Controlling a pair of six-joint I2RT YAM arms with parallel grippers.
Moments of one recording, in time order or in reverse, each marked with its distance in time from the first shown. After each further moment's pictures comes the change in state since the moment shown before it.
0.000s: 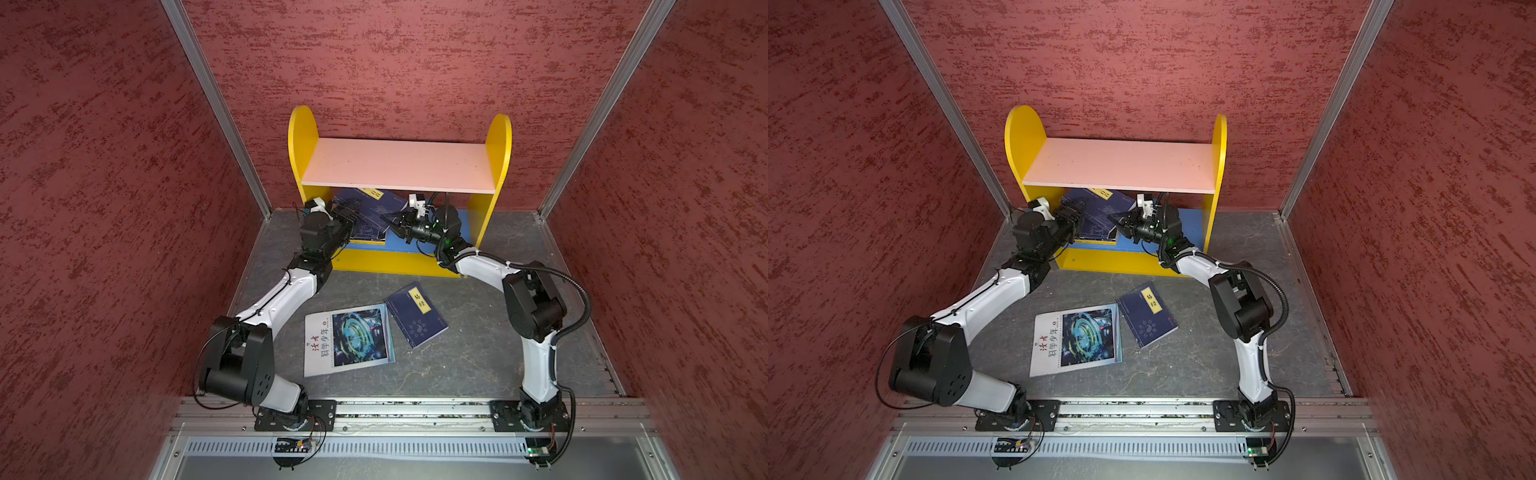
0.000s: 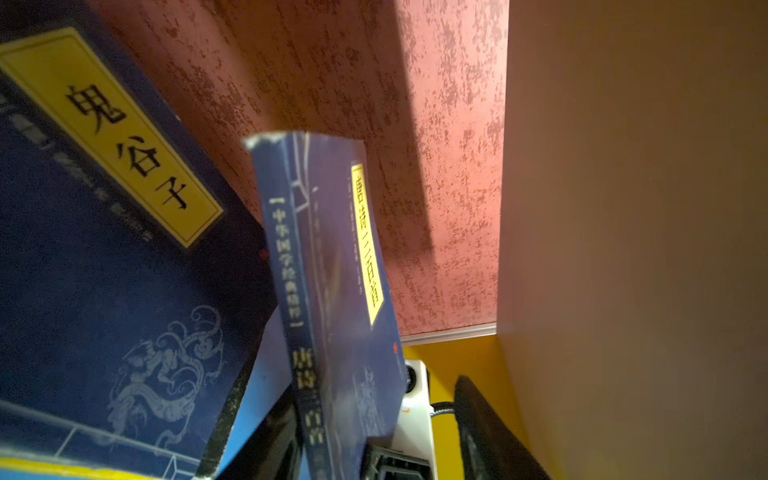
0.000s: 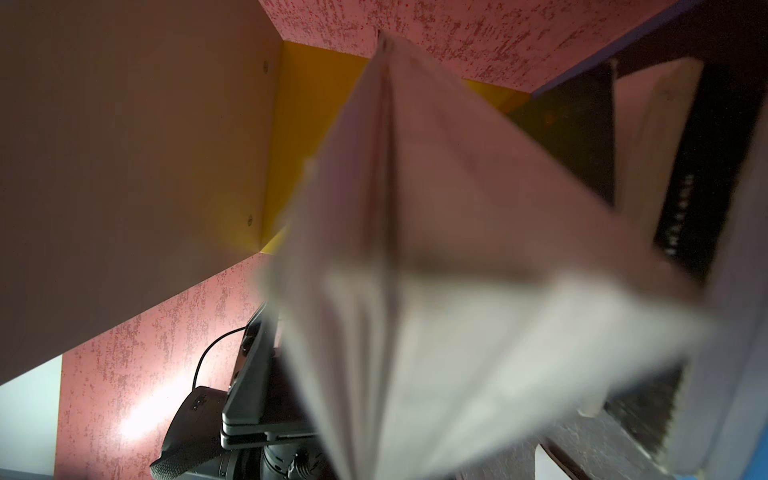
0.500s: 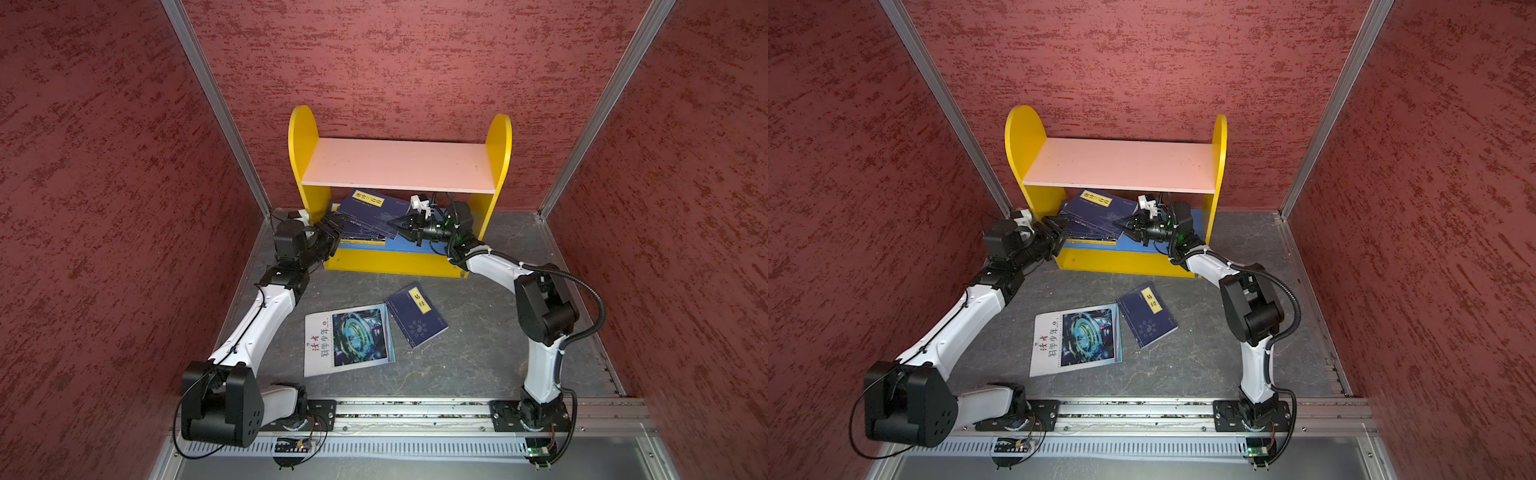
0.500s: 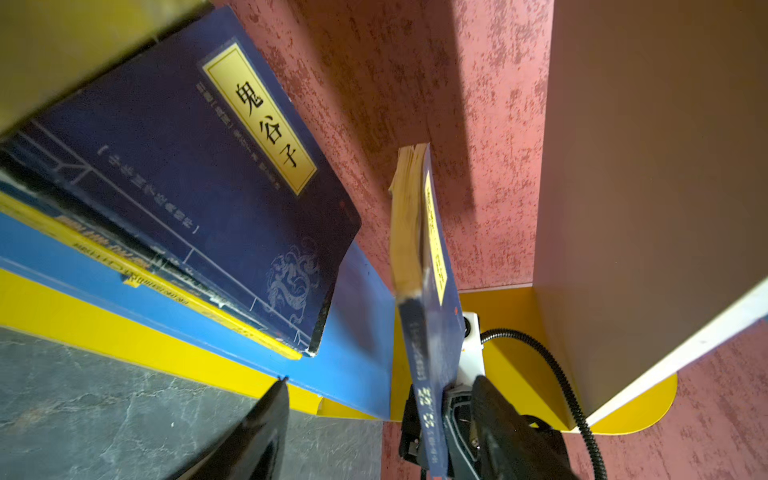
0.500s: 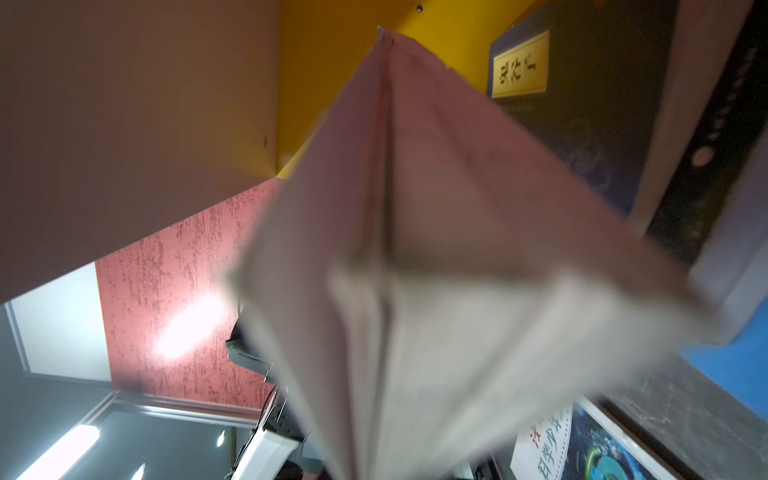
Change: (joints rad) left arm 0.128 -0.182 -0.079 -0.272 0.219 0.105; right arm -0.050 -0.073 -0.042 -0.034 -0.261 0.011
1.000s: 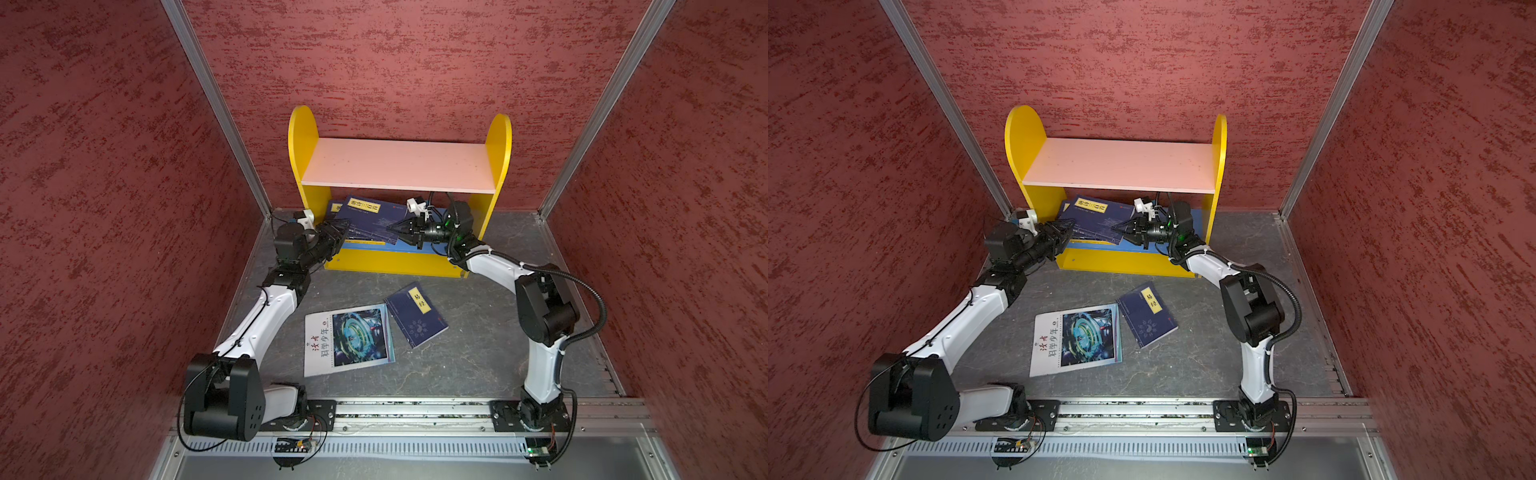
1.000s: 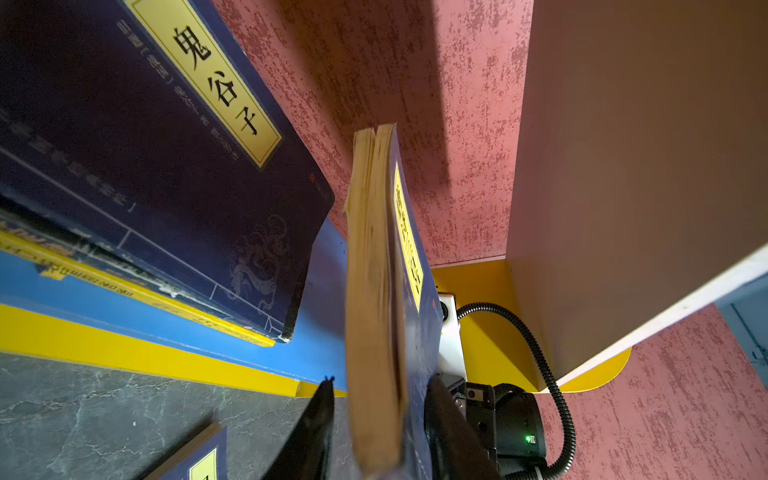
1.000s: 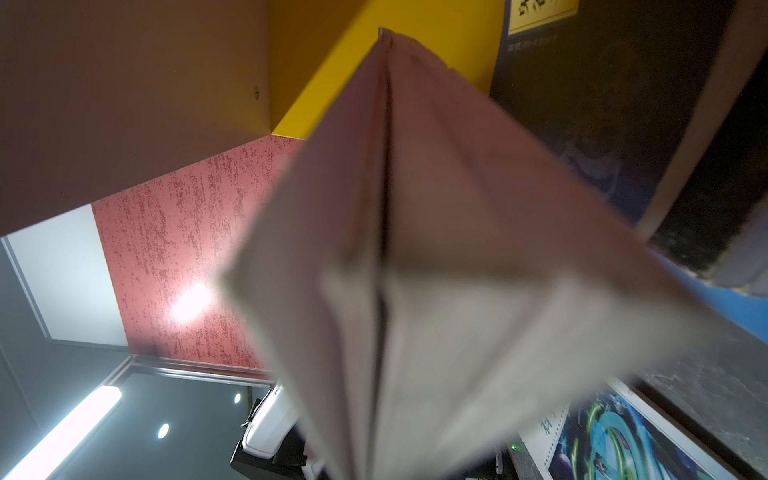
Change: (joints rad) left arm 0.005 0.040 -0.036 0.151 0.096 -0.048; right arm 0.000 -0.002 0.000 -0.016 -0.081 0.006
